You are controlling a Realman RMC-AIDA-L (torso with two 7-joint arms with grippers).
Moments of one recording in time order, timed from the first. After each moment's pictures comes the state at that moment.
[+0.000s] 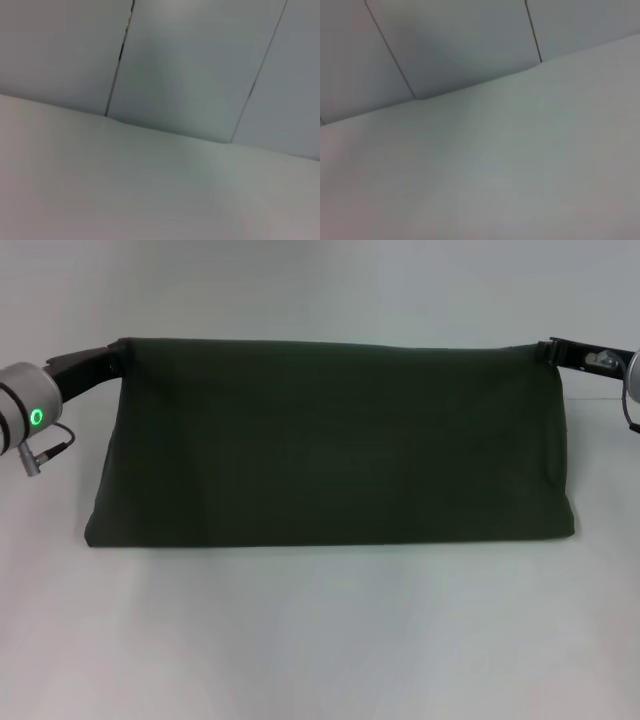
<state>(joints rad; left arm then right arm) -0.88 -2.07 0.27 0.44 1.99 0.66 -1.54 0.89 1.98 -0.56 -0.41 -2.10 -0.59 1.99</state>
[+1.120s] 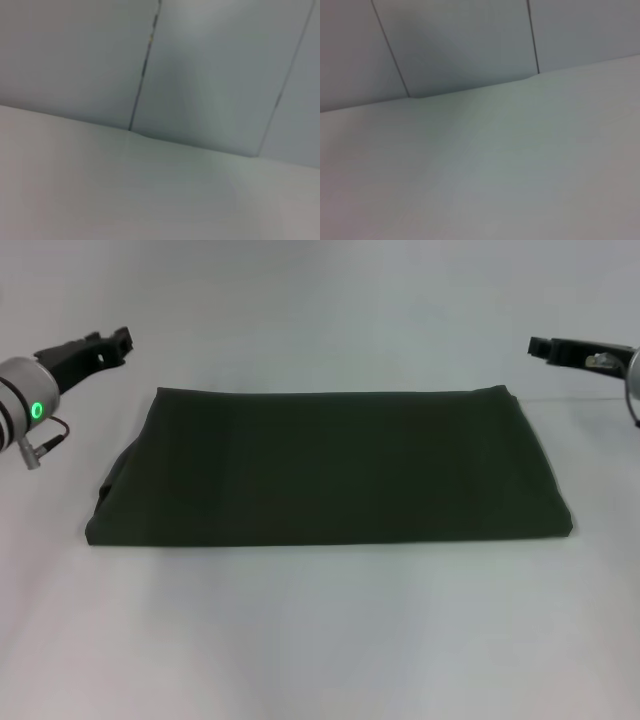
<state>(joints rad) -0.89 -2.09 0.27 0.45 1.89 0.57 -1.45 0.89 1.99 -0.56 -0.42 -2.10 -0.55 1.90</state>
